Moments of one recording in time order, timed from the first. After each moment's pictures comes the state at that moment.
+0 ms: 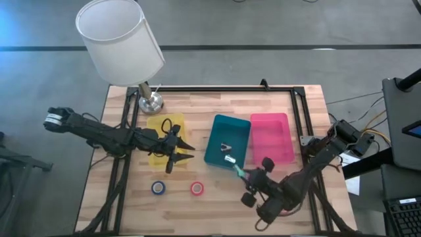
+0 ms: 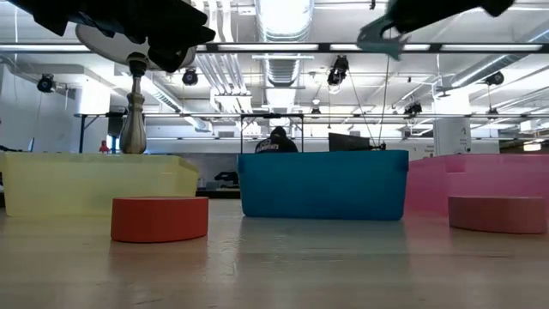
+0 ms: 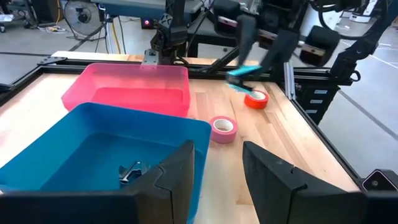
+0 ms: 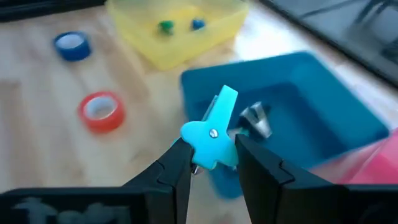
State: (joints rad) left arm -0.19 1.02 0.55 0.27 -0.08 -0.12; right arm 0.74 1.71 1.31 -0.87 0.97 1.16
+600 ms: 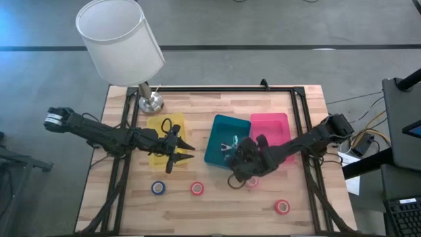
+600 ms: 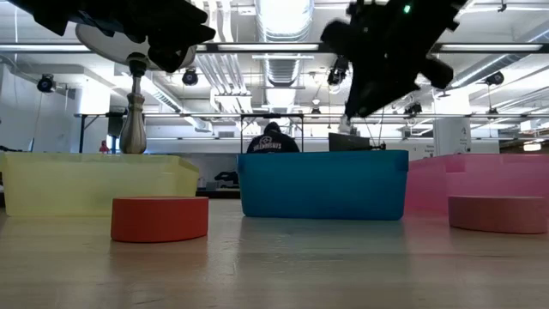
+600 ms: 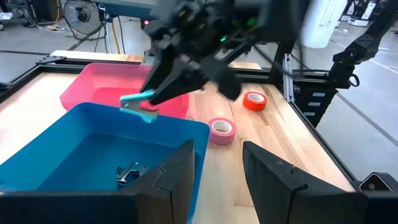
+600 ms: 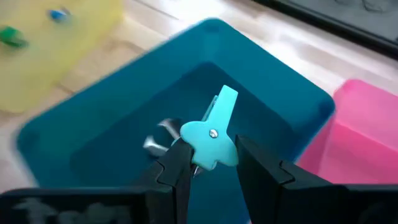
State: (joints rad) left arm -0.19 1.02 0.55 0.28 -0.08 -0.13; right arm 0.37 1.71 1.20 -0.84 0.85 1.28
